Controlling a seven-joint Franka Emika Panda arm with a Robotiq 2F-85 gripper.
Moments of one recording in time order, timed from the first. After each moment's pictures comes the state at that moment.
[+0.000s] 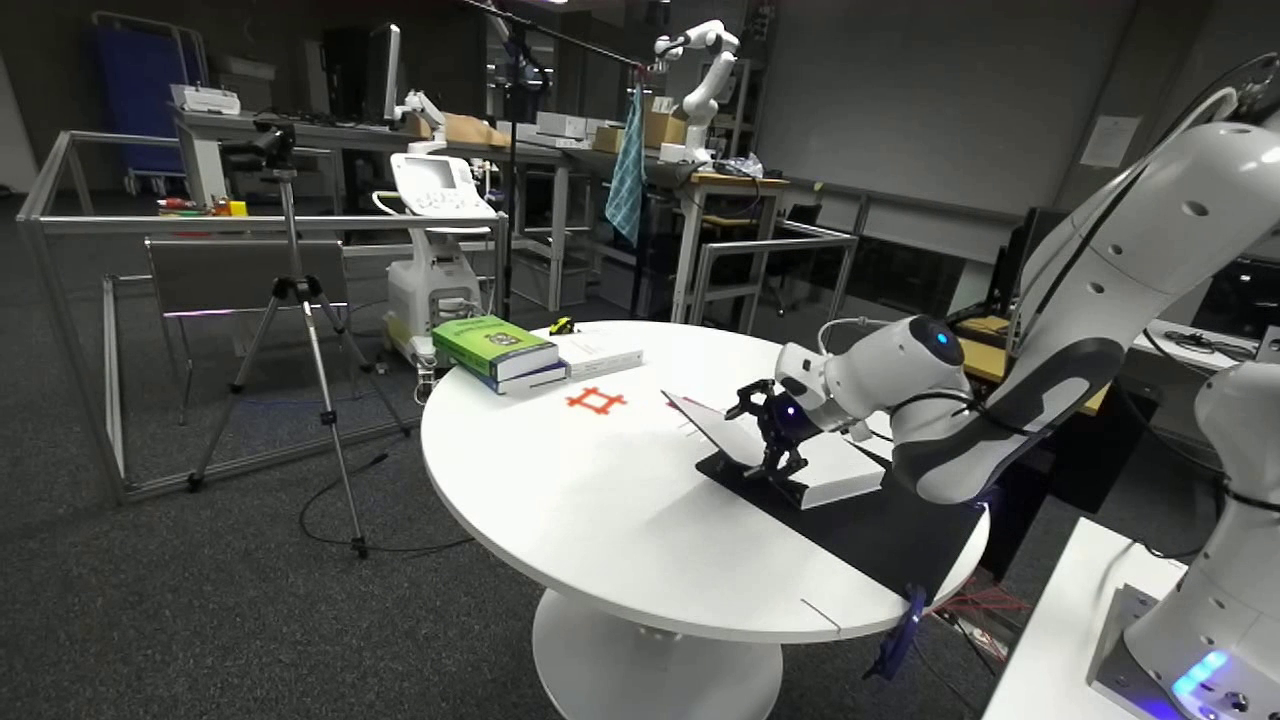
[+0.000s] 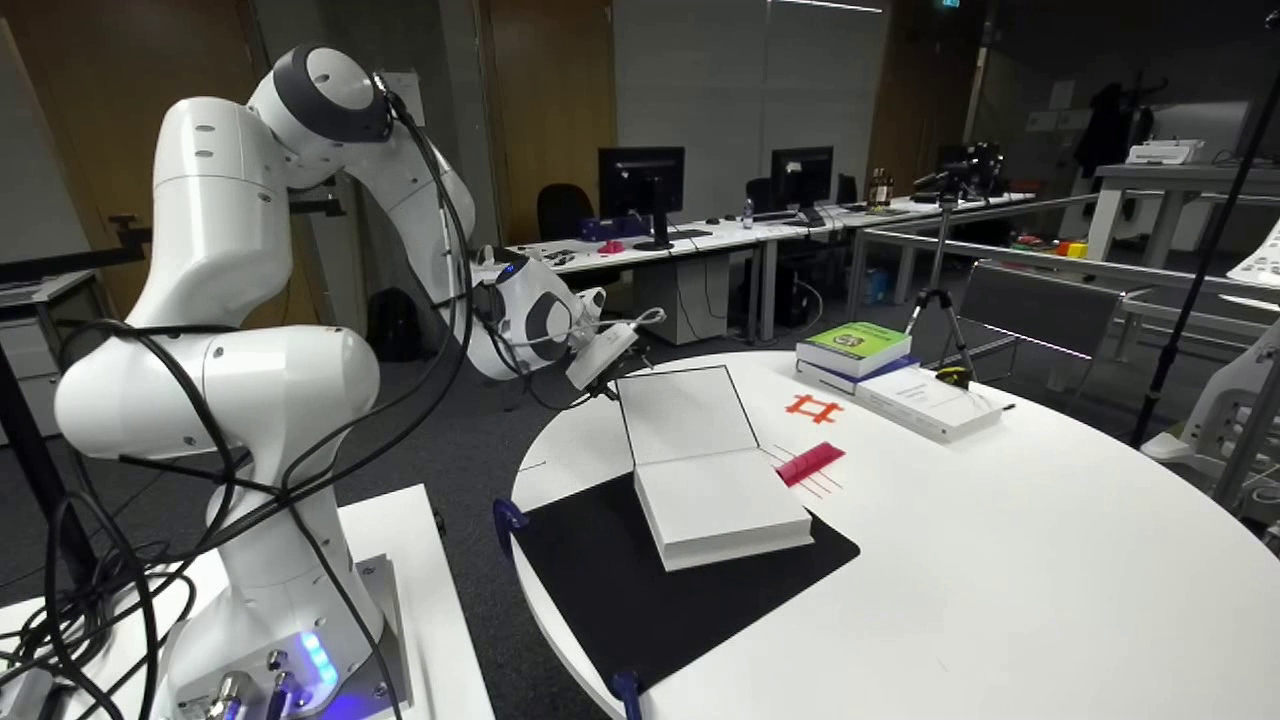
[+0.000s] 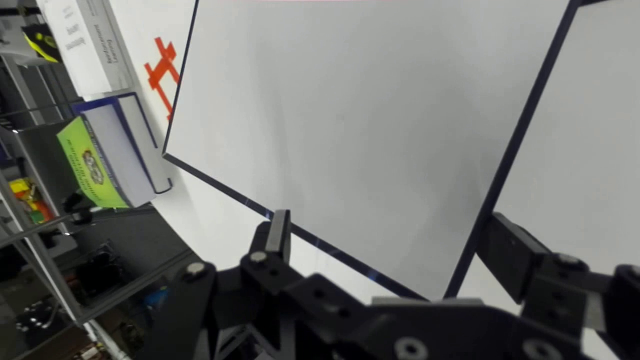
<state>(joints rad) 1.36 0.55 -0.91 -2.46 -0.13 3.46 -0.58</state>
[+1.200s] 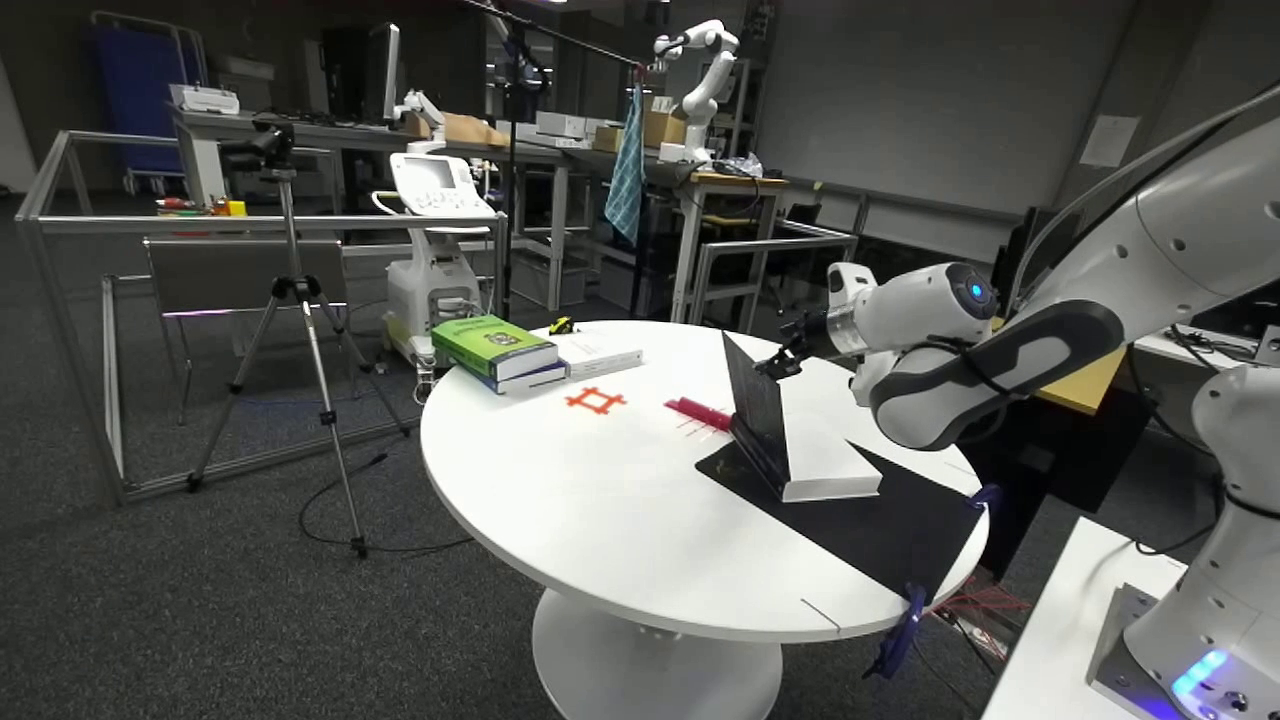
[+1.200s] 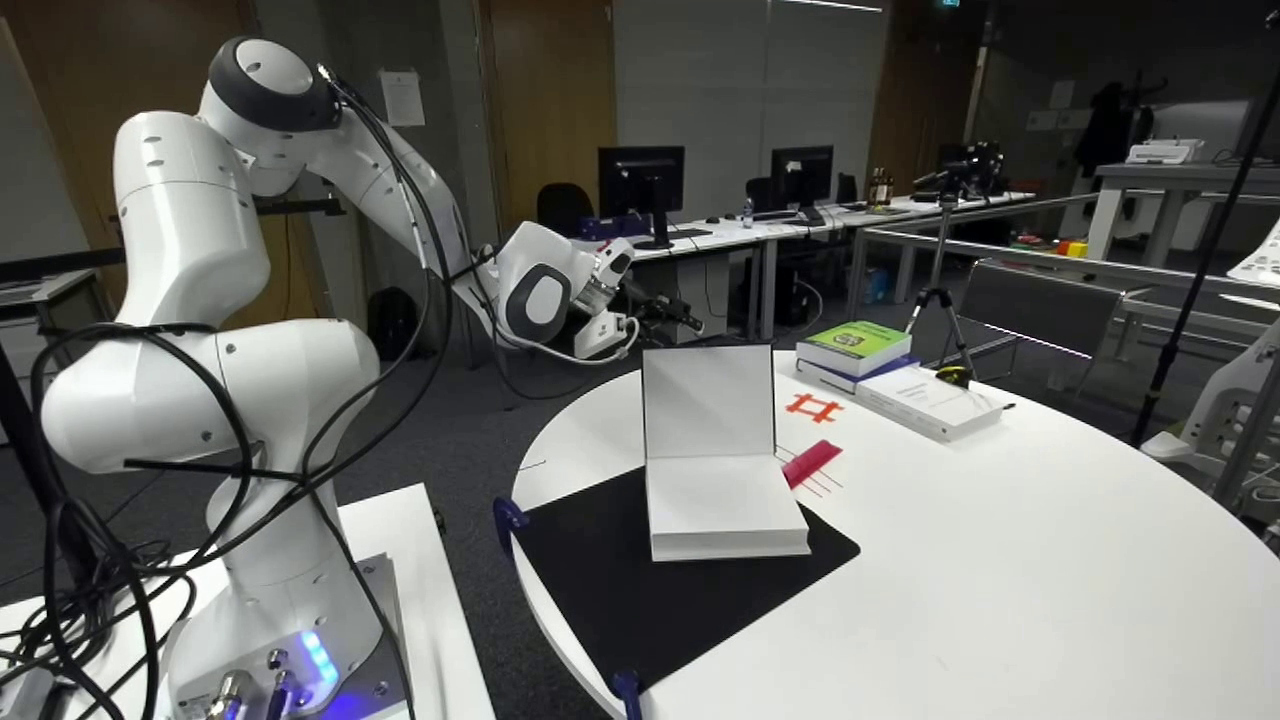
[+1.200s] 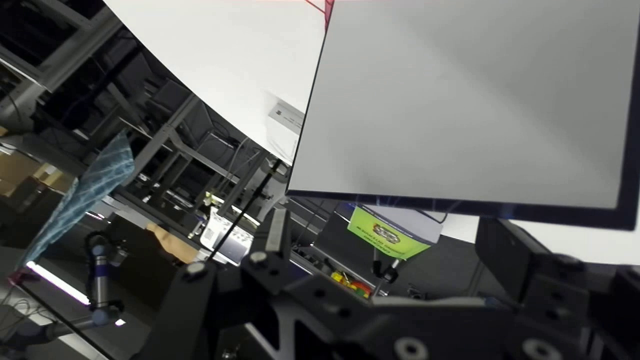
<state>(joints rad) 1.67 0.64 -1.28 -2.51 0.41 3.46 -0.17</state>
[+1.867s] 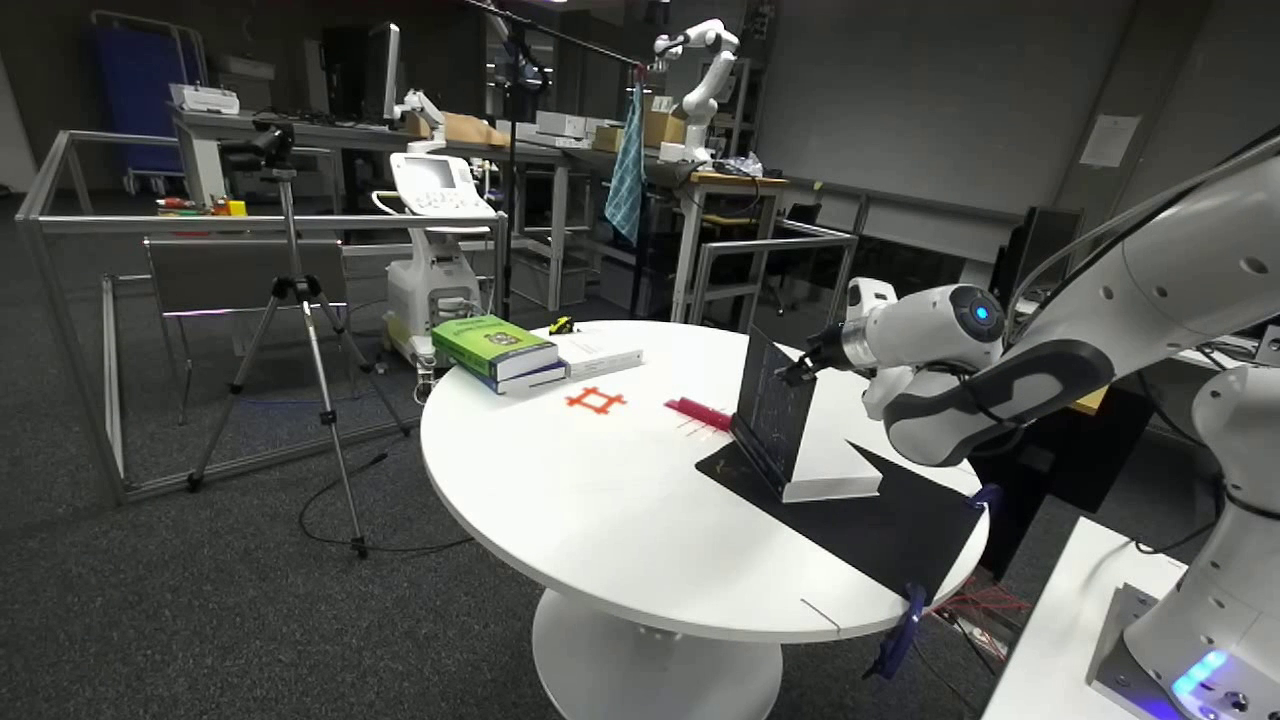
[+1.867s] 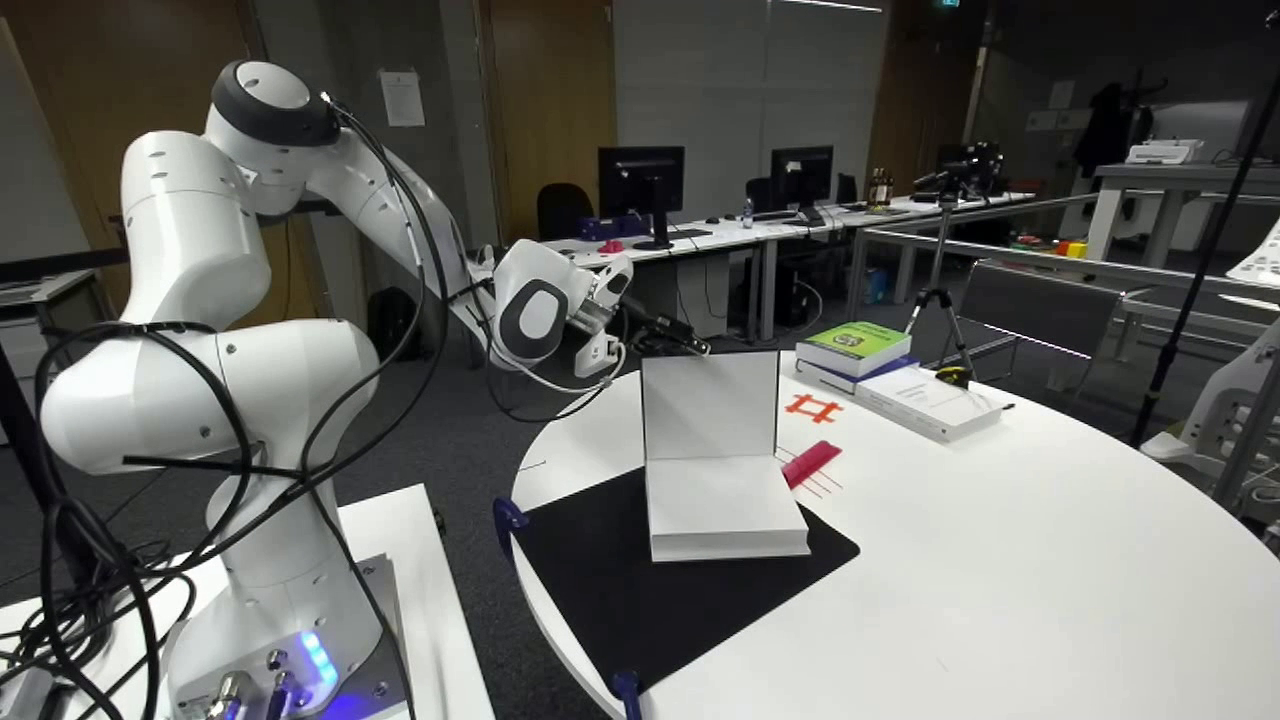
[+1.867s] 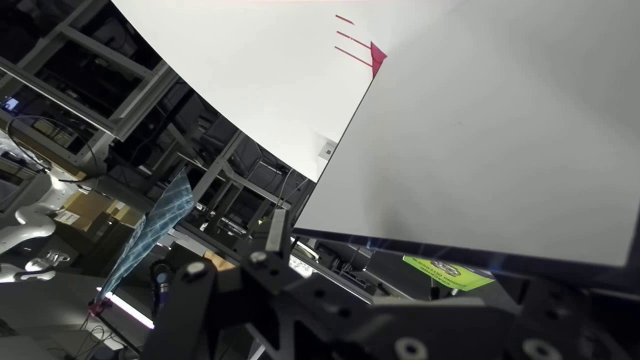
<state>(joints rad) 1.68 0.75 -1.30 -2.58 0.42 3.46 0.00</state>
